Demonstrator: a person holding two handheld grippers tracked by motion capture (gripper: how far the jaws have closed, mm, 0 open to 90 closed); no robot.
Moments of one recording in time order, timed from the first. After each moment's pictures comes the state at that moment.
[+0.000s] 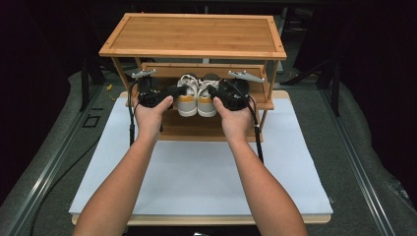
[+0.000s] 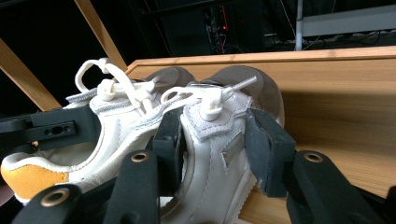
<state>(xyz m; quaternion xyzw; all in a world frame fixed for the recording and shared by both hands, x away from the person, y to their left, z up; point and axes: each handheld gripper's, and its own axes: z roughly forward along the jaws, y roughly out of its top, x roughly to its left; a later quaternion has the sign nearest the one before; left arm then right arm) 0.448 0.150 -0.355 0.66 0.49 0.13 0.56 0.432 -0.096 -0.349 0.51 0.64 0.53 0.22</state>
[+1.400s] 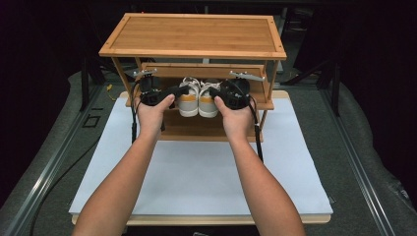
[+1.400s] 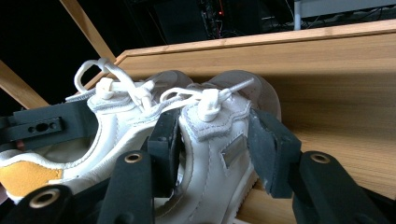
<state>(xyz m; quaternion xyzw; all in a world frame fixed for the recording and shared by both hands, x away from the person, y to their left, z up) 0.459 0.150 -0.360 0.65 0.50 0.10 0.57 0.443 -0.101 -0.356 0.54 0.64 0.52 0.20</state>
